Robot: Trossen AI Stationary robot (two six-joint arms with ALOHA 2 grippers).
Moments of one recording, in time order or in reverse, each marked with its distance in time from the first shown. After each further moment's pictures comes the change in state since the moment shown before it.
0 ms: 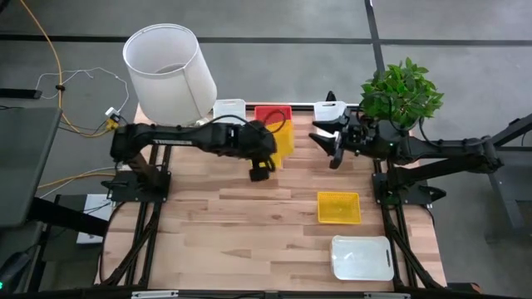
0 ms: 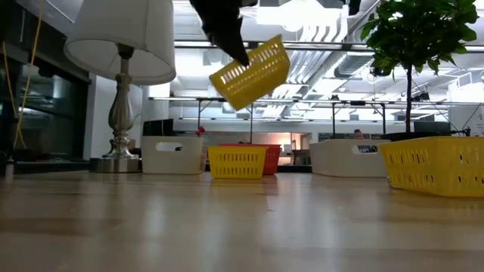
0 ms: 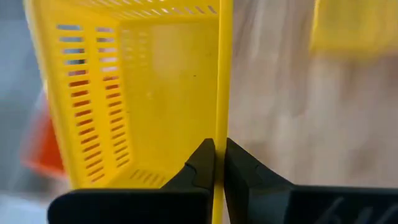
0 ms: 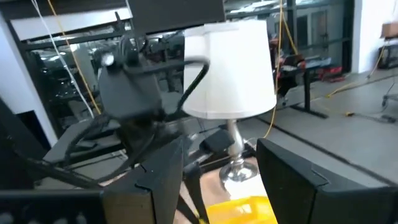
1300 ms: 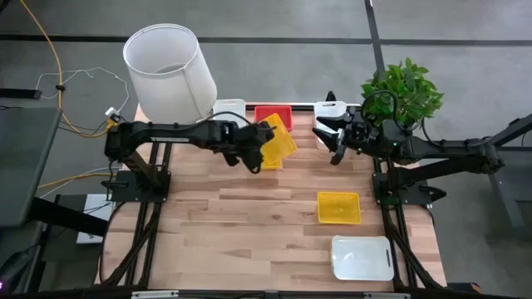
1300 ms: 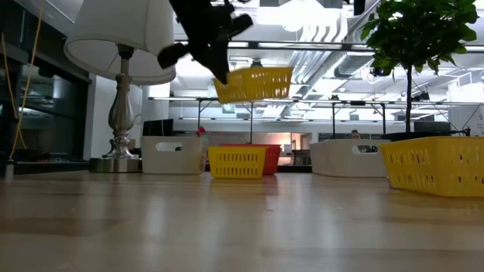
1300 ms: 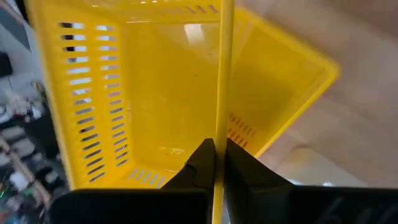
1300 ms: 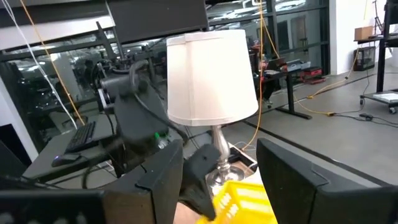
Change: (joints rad) left arm 0.080 -0.061 -0.145 0.030 -0.084 1.257; right arm 0.002 -0.022 0.000 -0.006 0.078 0.014
